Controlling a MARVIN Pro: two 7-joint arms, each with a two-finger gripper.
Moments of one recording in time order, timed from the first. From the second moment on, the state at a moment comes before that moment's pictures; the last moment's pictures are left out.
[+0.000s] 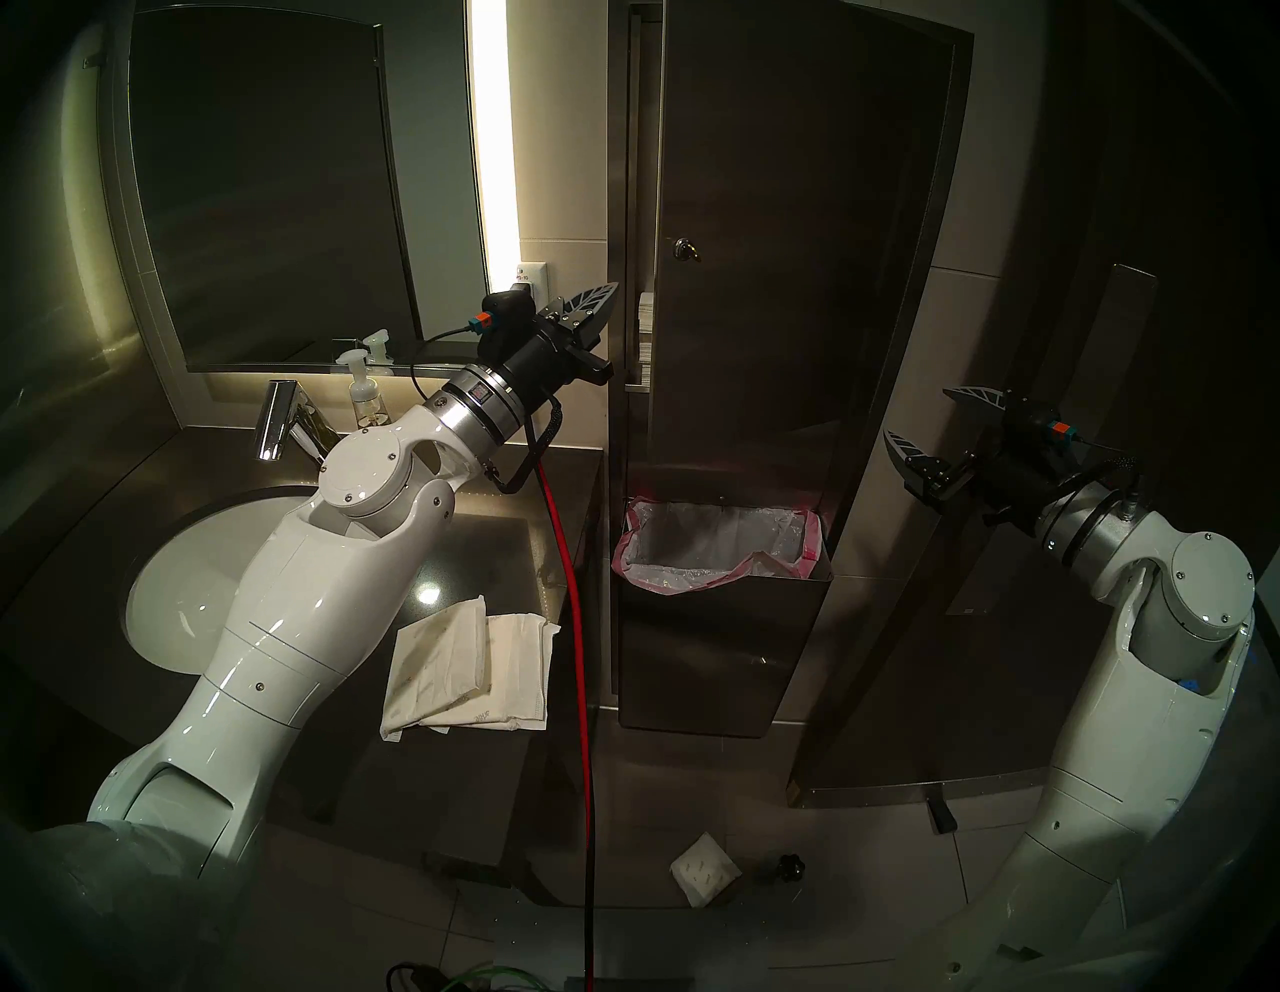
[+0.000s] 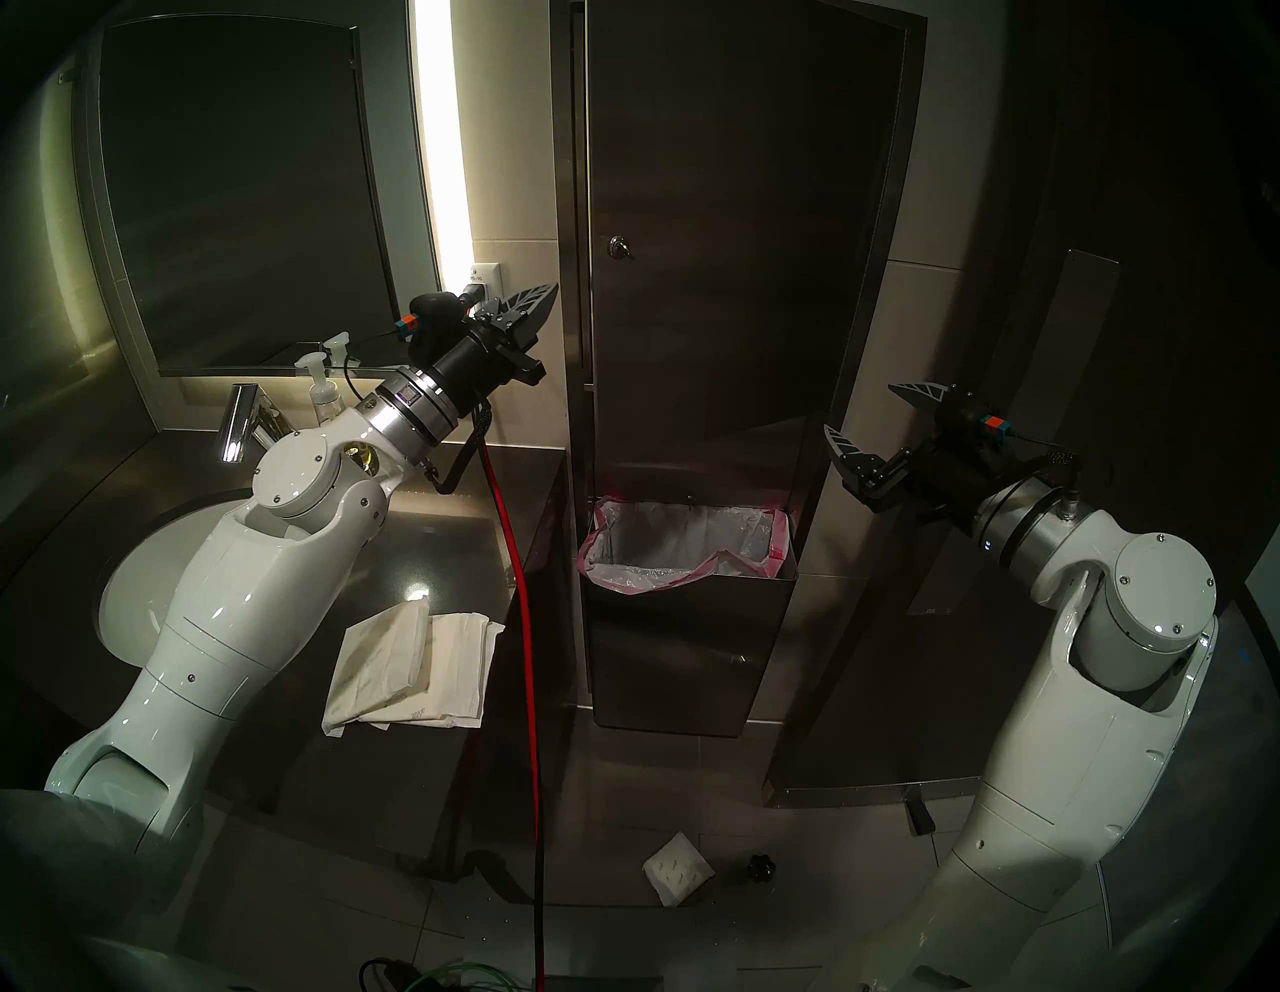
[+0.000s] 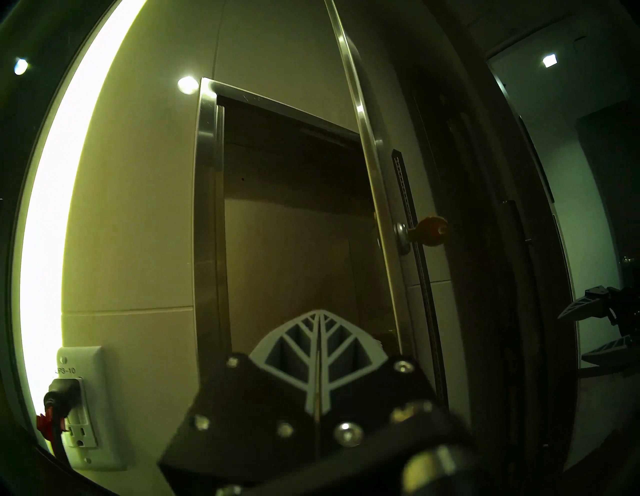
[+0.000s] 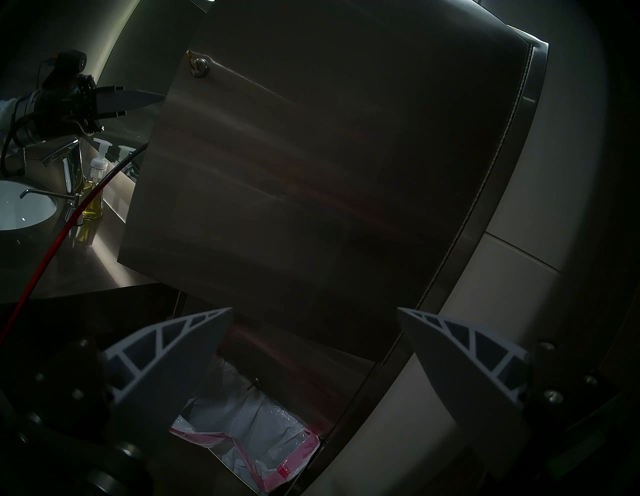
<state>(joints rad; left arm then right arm) 1.12 -1.10 -1.21 -1.62 -0.63 -0.13 -0.38 -1.47 -1.60 2.25 -2.19 -0.31 0.27 1.22</state>
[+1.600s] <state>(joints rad) 1.11 -1.14 -1.09 -1.74 -0.72 -0.01 -0.53 -1.47 -1.60 2.24 -2.19 -0.31 0.27 1.22</state>
